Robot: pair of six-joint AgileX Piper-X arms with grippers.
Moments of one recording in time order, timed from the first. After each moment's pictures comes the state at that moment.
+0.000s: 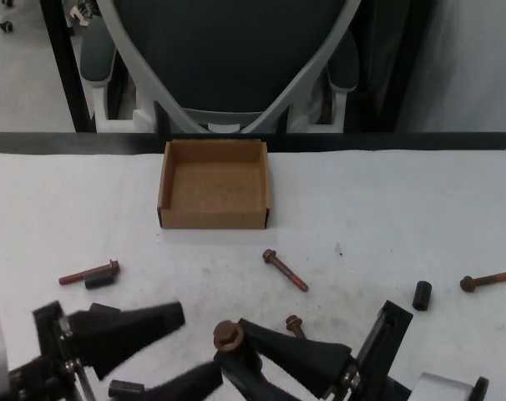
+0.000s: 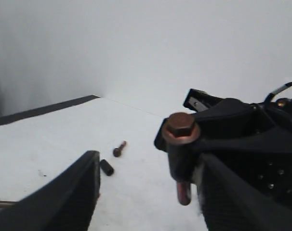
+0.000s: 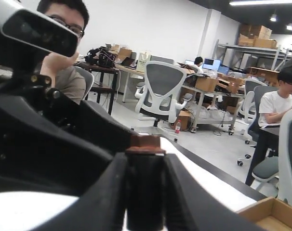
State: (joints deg) left arm -39.1 37.9 0.5 -37.2 19.1 -6.3; right arm 70.3 79.9 -13.1 -71.3 16.3 -13.0
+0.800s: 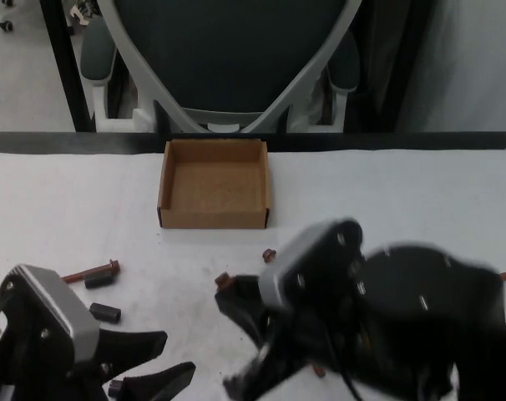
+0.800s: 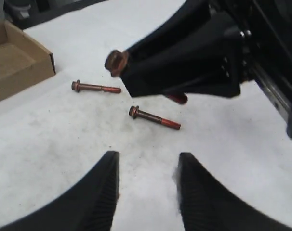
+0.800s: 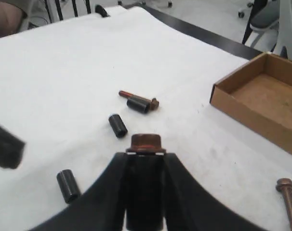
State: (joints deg) left arm -39.1 38.0 -10.1 0.5 9.9 4.0; right arm 50.9 79.9 -34.5 -15.8 2.7 2.7
